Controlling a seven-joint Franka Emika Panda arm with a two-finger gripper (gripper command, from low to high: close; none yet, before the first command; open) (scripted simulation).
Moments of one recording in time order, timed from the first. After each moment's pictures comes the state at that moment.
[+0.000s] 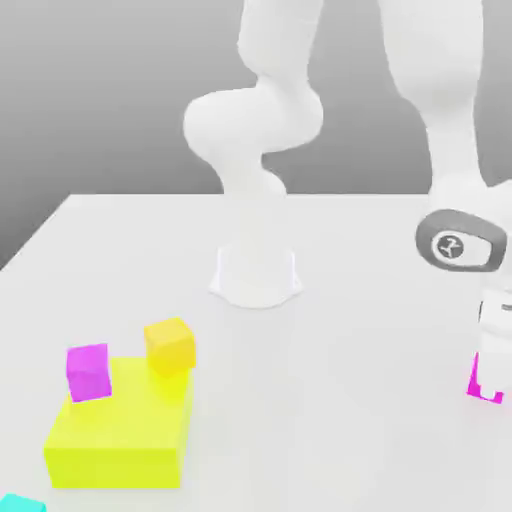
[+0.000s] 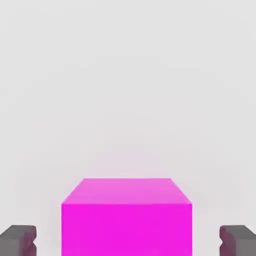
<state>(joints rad) 0.57 0.41 0.24 -2.51 -0.39 2.90 0.86</state>
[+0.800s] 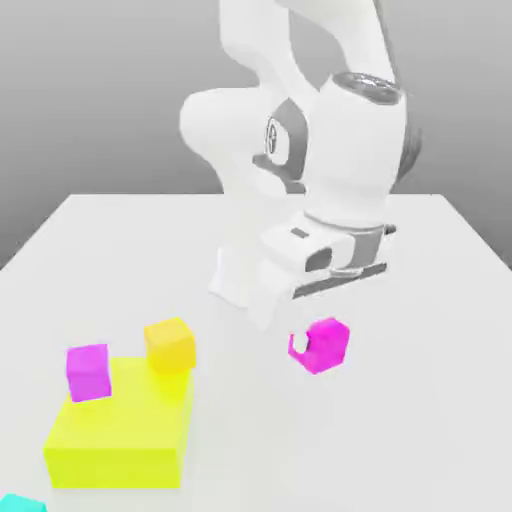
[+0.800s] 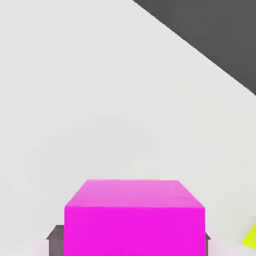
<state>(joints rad) 0.03 -0.26 0.00 -2.77 -0.15 2.51 0.46</state>
